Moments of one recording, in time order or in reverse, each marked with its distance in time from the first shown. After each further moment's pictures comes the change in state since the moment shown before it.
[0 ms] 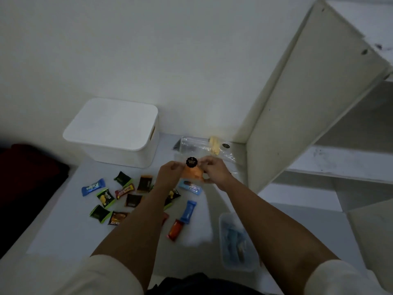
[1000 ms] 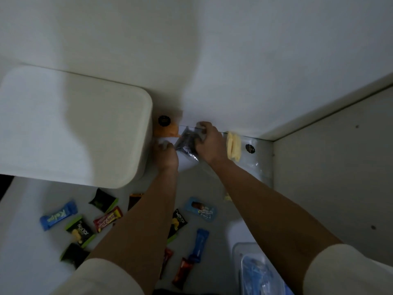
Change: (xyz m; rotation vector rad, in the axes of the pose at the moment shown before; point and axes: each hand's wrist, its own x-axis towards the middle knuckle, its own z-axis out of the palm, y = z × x) left_hand 0.246 -0.028 0.023 -0.291 0.354 -0.426; right_hand 0.244 -0.021 0.053 -0.667 0.276 -0.094
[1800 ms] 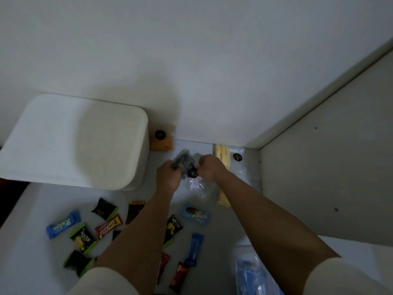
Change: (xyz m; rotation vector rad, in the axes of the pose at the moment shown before) left_hand -0.051 -0.011 -0.023 0.387 -0.295 0.304; right_hand -0.032 0.026 -0.030 -0.273 -0.400 0.091
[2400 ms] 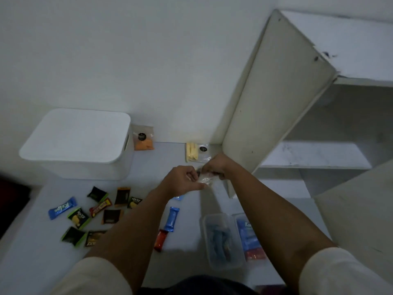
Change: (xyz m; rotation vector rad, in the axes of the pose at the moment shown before) left_hand -0.199 0.025 0.022 0.351 -0.409 0.646; right_hand -0.227 0.072 -0.054 0.471 0.125 0.189
